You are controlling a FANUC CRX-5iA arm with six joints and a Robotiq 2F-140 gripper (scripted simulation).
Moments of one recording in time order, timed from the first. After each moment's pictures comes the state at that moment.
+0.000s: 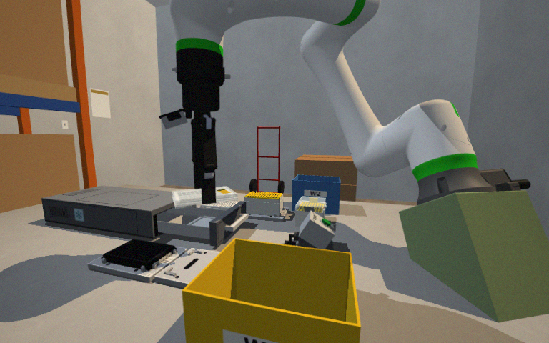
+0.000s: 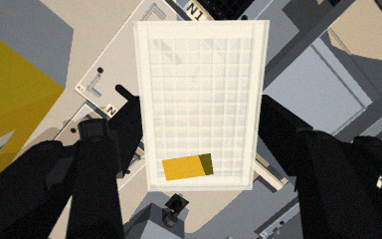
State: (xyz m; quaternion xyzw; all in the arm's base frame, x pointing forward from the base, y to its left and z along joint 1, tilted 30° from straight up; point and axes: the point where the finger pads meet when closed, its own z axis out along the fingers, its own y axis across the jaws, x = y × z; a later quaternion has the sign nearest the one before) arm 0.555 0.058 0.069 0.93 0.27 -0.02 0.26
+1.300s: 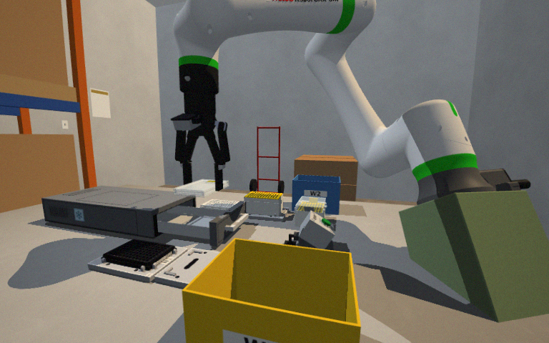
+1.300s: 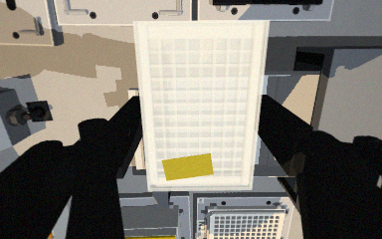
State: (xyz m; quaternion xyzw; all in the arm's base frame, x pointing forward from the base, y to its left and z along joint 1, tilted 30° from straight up) arm 0.589 -0.016 0.114 0.74 0.62 -0.12 0.23
